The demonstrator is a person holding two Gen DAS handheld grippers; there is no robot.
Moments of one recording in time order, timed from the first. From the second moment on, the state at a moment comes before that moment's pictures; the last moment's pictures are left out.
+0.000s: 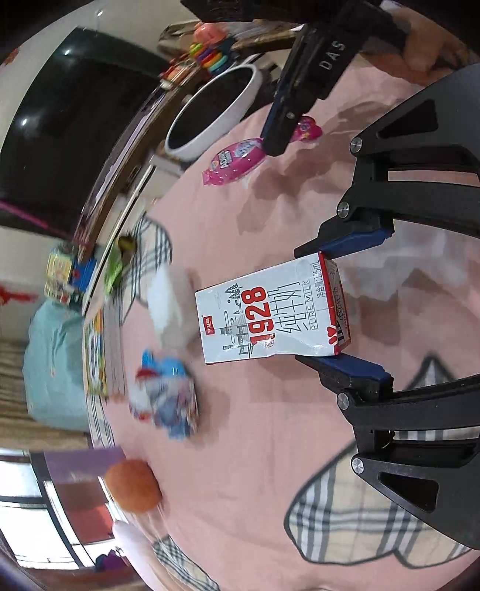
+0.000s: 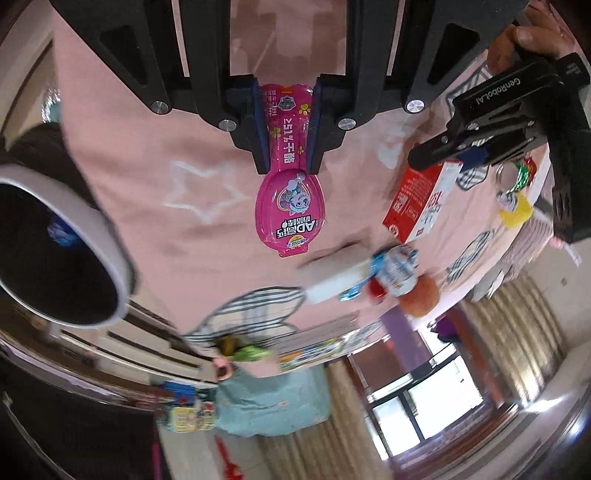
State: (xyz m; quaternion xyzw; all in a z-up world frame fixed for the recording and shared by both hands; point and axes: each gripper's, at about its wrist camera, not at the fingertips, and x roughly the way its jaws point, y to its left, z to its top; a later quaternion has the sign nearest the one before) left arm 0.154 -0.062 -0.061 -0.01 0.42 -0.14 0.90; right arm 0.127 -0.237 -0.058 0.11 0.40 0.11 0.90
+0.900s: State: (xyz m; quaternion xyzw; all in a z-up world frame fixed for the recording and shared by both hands) left arm 0.149 -0.176 -0.036 0.06 0.40 -0.24 0.89; right arm 0.081 -0.349 -0.042 0.17 0.35 0.02 0.92
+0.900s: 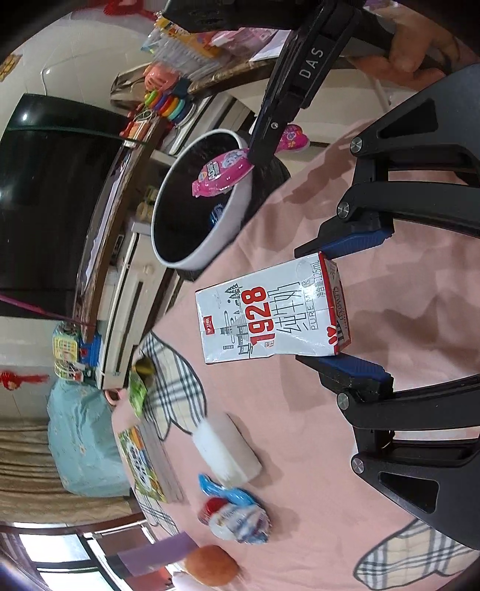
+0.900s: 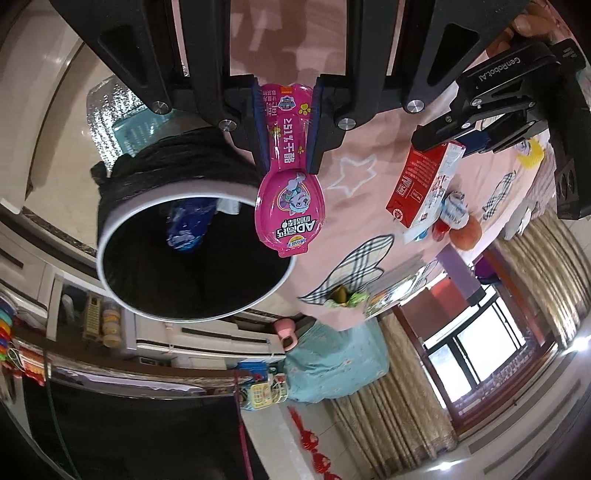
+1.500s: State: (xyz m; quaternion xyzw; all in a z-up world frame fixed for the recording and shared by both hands) left arm 0.156 -0.238 -0.028 0.11 0.38 -0.27 0.88; right arm 0.084 -0.393 -0.039 0.19 0.34 -0.01 0.92
